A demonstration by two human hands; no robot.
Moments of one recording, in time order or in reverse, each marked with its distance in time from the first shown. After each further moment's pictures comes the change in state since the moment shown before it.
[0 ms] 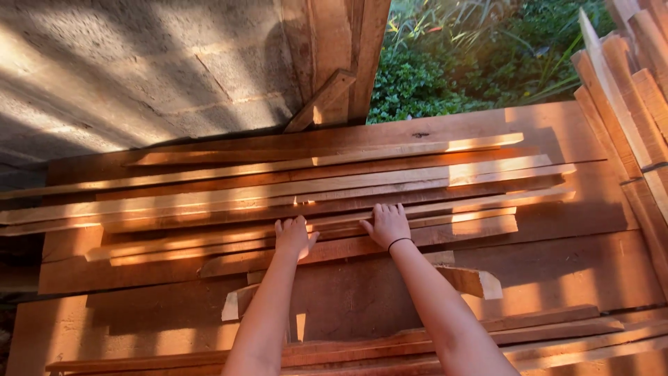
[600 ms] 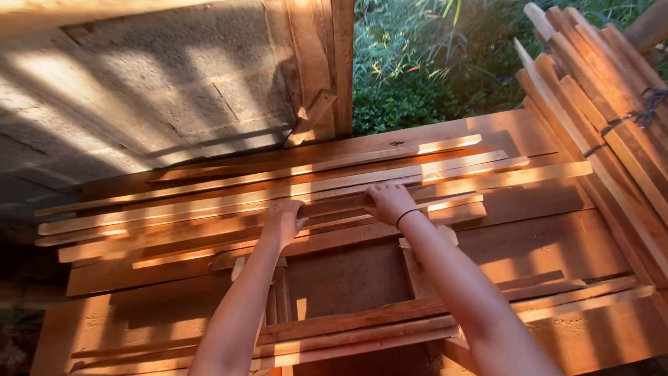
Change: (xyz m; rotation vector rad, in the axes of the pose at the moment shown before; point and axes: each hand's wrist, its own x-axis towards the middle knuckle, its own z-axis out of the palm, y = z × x) left_hand -0.114 0.005 -0.097 -0.003 0.392 0.317; right_hand -0.062 0.027 -0.133 -0.118 0.156 -0.220
